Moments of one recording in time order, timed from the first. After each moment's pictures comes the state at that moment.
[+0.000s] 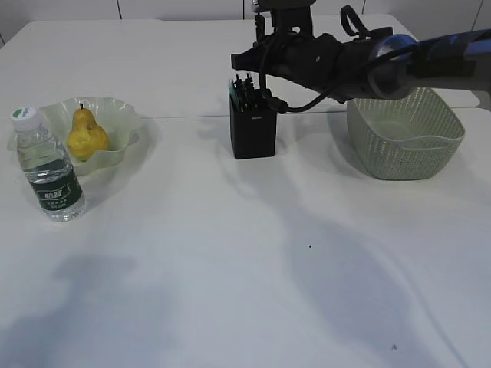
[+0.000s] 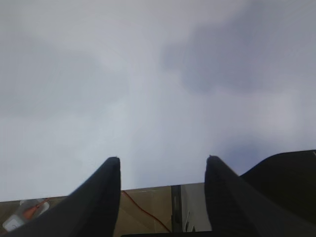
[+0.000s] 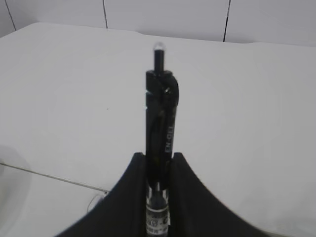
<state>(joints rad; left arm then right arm) -0.07 0.96 -0.61 0.02 1.05 -0.10 0.34 2.30 -1.82 0.56 -0.17 -0.54</state>
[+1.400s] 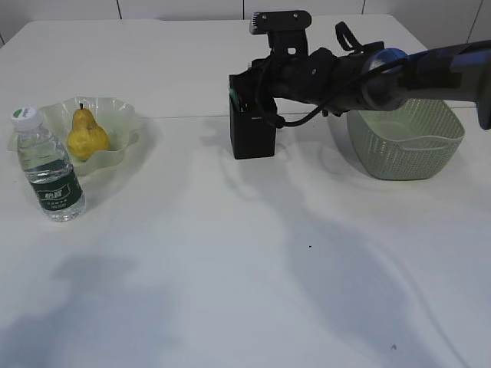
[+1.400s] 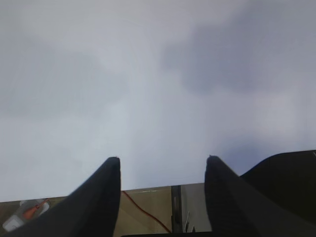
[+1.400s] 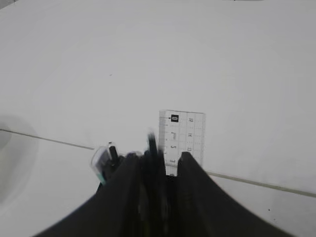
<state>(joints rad) -0.07 0.96 -0.61 0.02 1.05 -0.10 0.34 2.34 -1.82 0.61 -0.10 -0.53</state>
